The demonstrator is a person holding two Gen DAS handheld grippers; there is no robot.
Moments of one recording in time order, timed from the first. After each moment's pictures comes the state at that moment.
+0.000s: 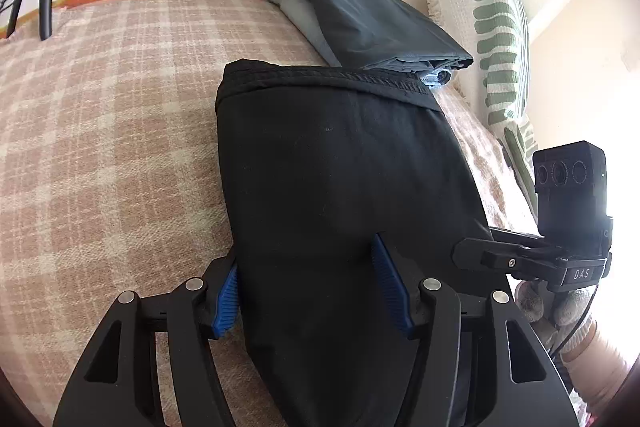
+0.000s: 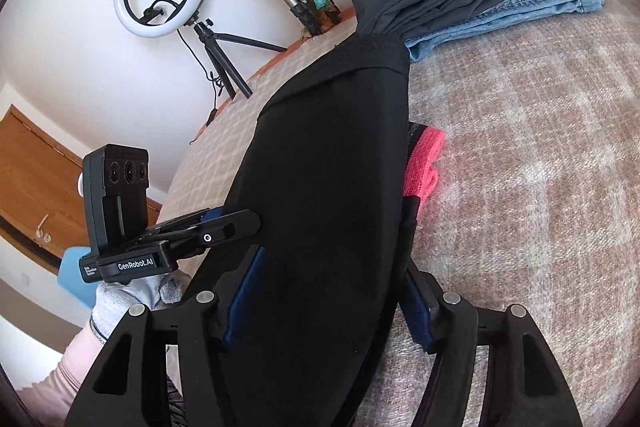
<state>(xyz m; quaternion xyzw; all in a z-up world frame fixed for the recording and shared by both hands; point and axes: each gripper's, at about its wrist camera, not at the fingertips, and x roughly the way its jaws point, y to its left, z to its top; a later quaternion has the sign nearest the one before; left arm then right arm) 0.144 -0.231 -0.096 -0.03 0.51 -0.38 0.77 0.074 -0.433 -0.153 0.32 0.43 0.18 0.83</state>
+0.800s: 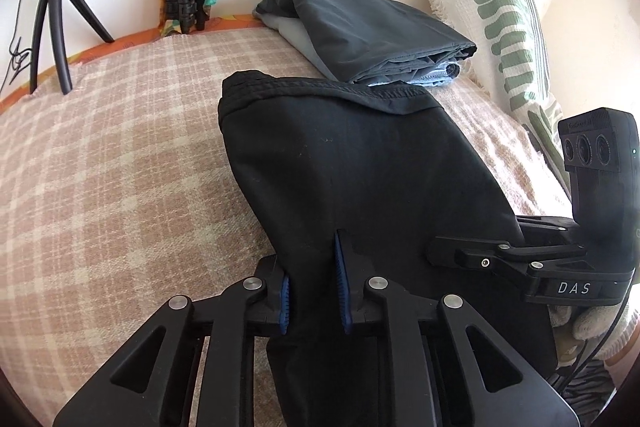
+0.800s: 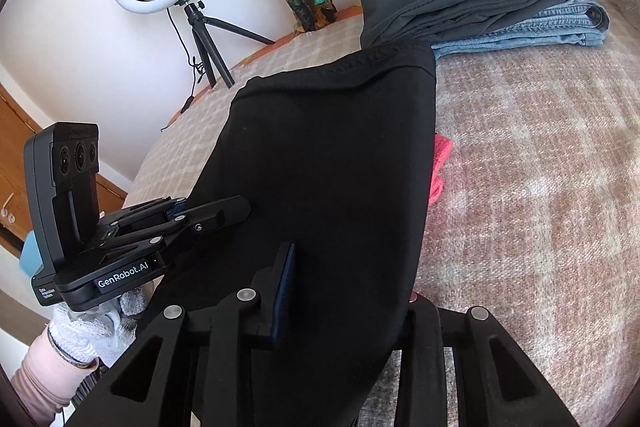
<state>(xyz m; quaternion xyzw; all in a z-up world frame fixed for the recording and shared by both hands) 0.123 -0.249 -0.079 0.05 0.46 -0.34 0.82 0.075 -0.411 -0.141 0.22 0.45 0.13 0.86</state>
